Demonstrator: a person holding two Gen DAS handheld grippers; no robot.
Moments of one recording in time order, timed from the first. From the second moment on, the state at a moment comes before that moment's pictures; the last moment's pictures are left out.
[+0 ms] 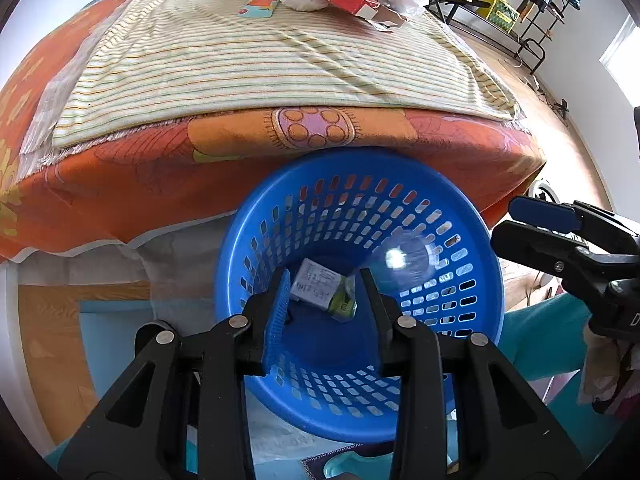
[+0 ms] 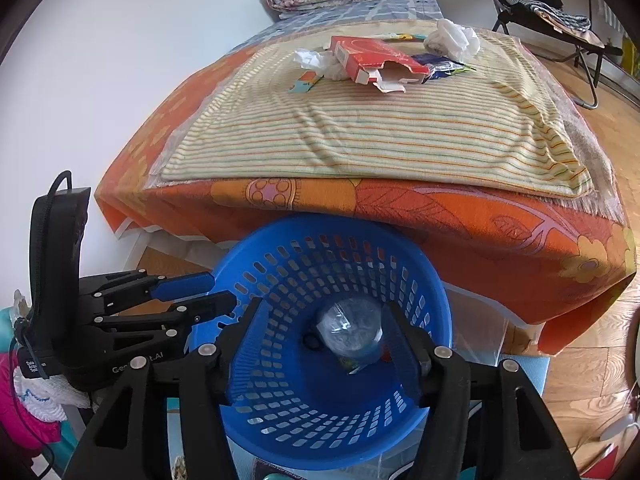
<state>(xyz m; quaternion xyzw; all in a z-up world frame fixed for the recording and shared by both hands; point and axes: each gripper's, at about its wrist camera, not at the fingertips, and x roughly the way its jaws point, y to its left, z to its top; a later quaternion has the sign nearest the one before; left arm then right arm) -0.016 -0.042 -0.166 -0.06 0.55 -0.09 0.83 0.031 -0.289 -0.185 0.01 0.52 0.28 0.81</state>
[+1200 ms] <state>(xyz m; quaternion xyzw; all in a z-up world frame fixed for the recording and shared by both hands) -0.046 -0.042 0.091 -0.05 0.28 -0.14 0.95 -0.095 -0.365 0.074 0.08 0.25 0.26 0.93</state>
